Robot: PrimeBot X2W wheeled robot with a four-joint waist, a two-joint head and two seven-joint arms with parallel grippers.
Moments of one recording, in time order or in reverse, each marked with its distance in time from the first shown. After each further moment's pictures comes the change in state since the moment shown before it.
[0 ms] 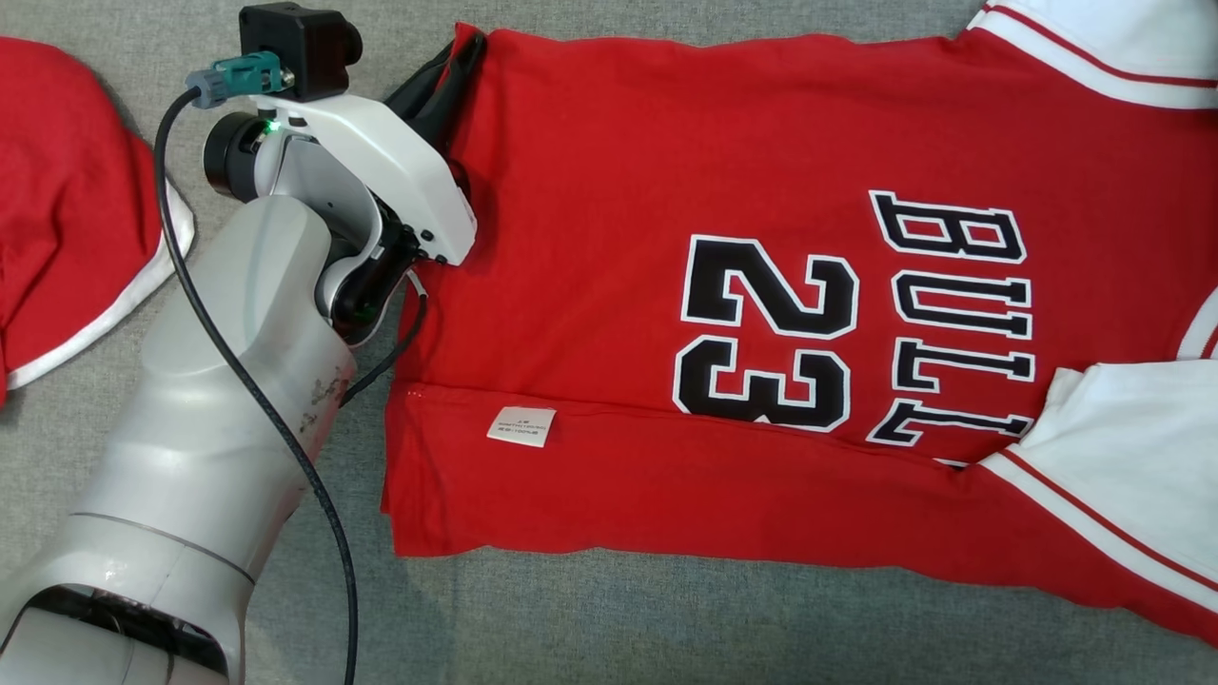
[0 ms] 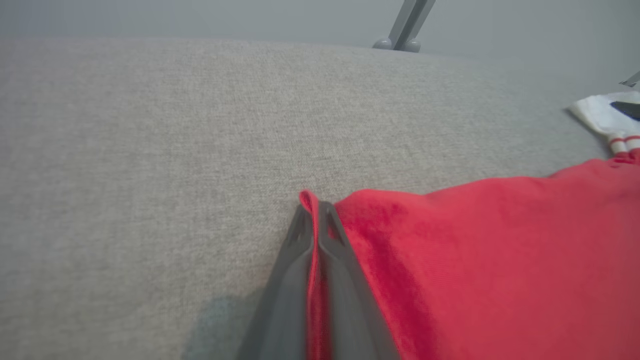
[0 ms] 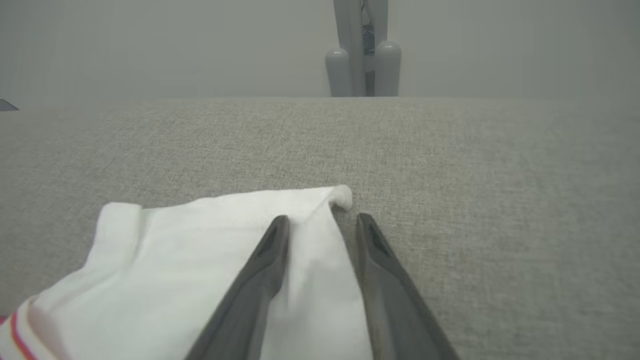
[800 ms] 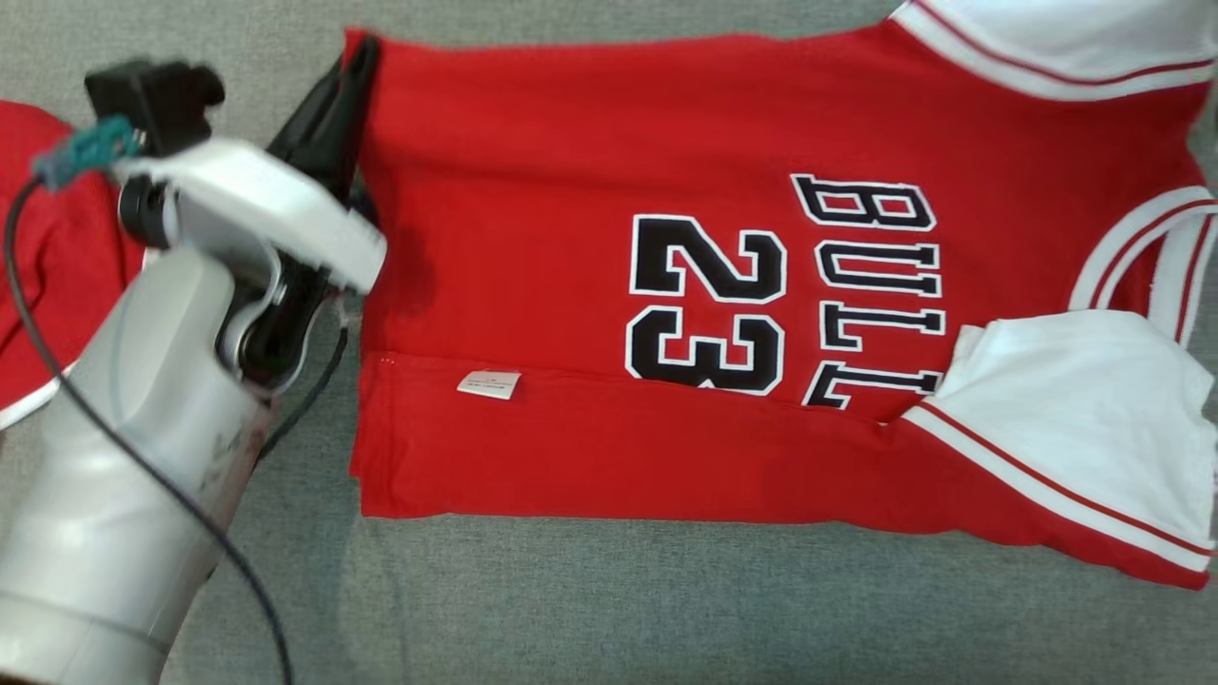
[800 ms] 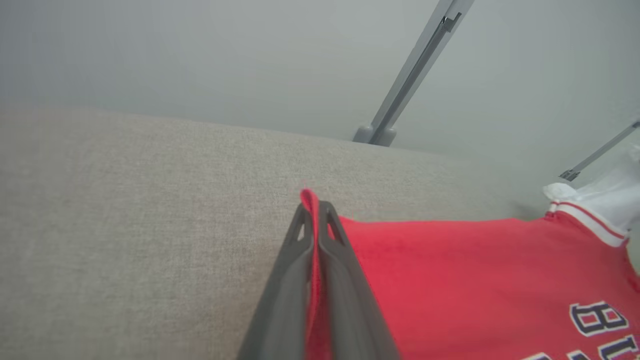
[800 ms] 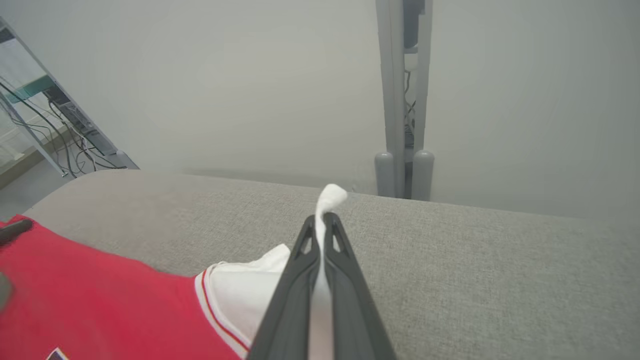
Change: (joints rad) left arm 0.101 0.133 0.024 -0.168 -0.162 0.000 -0.110; right arm 0.061 -0.183 0.205 -0.309 0.274 0.000 -0.207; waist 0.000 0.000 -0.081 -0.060
